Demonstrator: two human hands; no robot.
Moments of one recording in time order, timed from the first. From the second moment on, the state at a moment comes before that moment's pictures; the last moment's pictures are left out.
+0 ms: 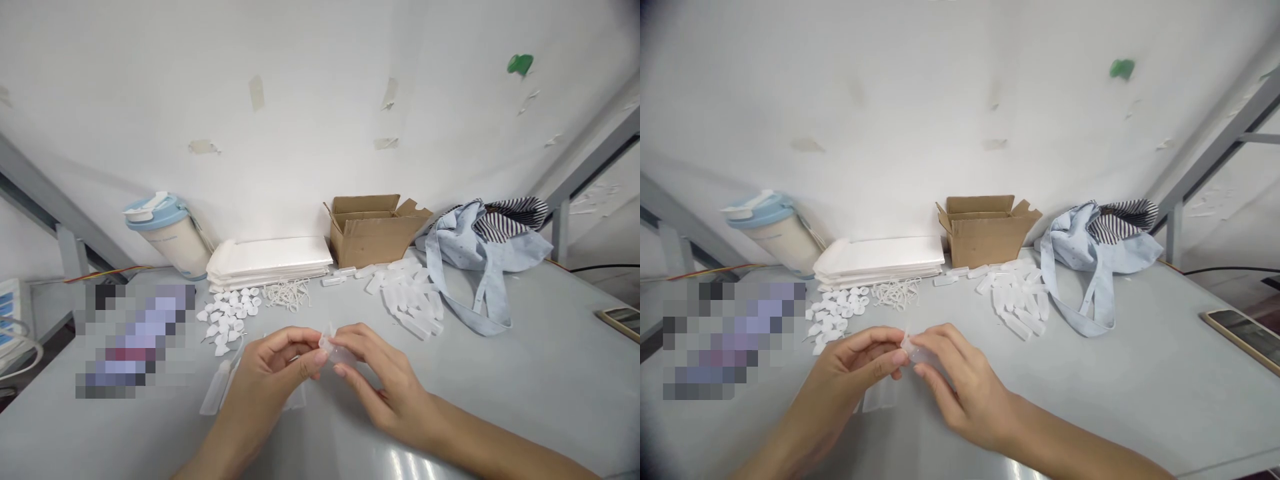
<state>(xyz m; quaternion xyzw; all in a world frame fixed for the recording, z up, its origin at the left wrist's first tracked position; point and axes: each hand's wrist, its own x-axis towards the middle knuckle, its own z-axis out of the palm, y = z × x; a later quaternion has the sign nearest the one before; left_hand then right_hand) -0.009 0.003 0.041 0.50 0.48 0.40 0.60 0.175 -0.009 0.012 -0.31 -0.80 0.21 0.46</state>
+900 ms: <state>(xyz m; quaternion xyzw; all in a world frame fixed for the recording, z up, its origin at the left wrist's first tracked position) -0.015 0.003 0.026 0.88 0.34 0.33 0.00 0.172 -0.006 0.020 -0.36 -0.55 0.63 0.41</state>
